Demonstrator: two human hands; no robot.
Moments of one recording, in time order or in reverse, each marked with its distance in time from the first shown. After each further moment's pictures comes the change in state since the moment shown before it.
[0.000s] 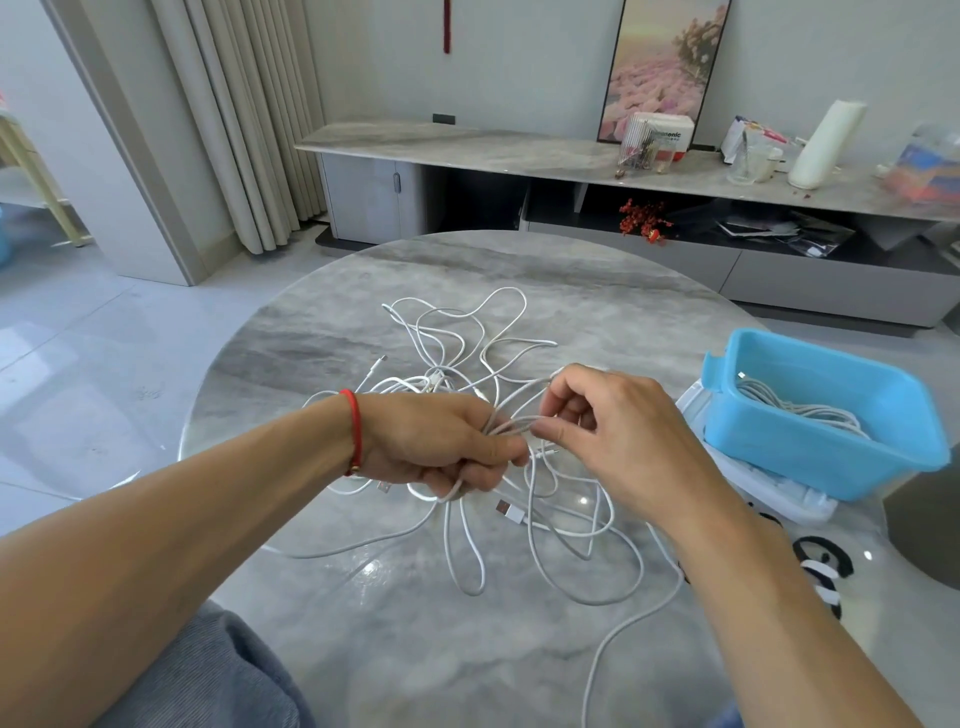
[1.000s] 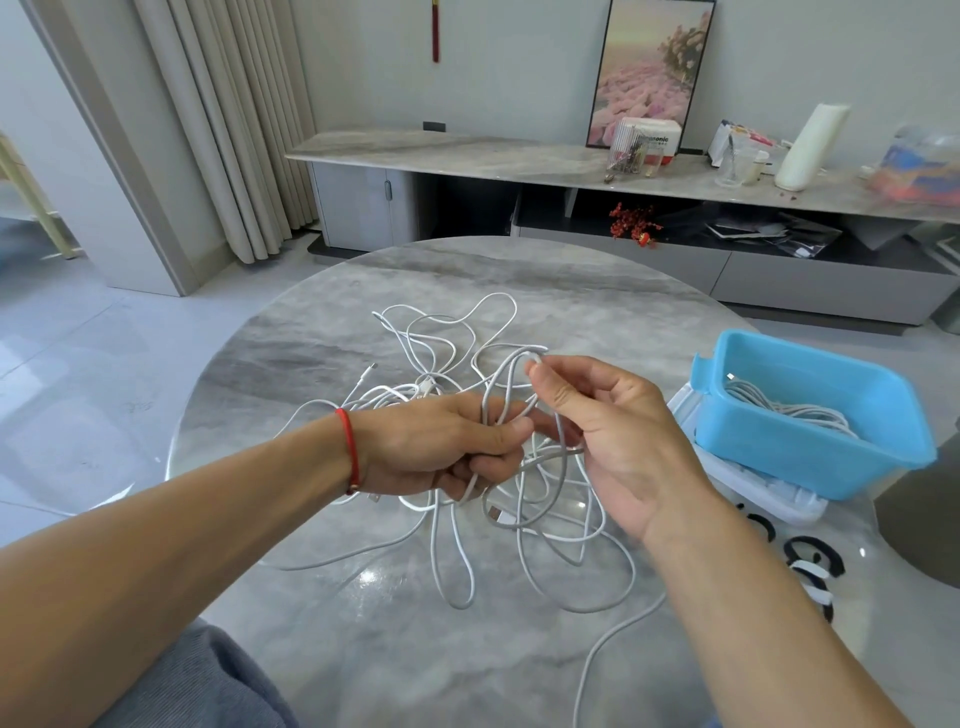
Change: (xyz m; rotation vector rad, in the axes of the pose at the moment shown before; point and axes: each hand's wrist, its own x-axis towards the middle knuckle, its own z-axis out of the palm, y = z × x) left_hand 0.007 0.002 0.007 -0.131 -0.055 0.238; right_hand 0.004 -0.020 0.007 1.268 0.126 0.476
